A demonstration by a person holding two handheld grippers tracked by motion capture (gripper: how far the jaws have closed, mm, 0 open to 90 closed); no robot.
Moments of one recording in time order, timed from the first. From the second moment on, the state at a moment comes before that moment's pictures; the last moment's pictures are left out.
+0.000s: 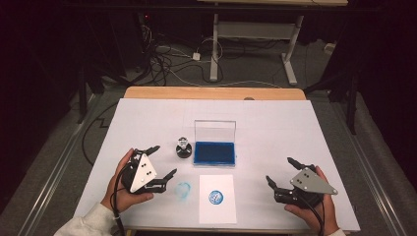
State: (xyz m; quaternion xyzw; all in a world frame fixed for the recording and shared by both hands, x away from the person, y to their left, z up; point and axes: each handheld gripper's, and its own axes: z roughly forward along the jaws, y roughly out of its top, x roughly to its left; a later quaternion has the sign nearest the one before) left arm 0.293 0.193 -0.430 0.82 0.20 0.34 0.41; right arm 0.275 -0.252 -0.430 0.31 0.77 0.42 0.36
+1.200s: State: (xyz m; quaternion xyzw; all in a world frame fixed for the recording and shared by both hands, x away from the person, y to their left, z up) left arm 0.270 0.228 -0.472 0.84 0.25 0.30 0.38; right arm 0.267 -0.268 -0.450 0.33 0.78 0.40 0.35
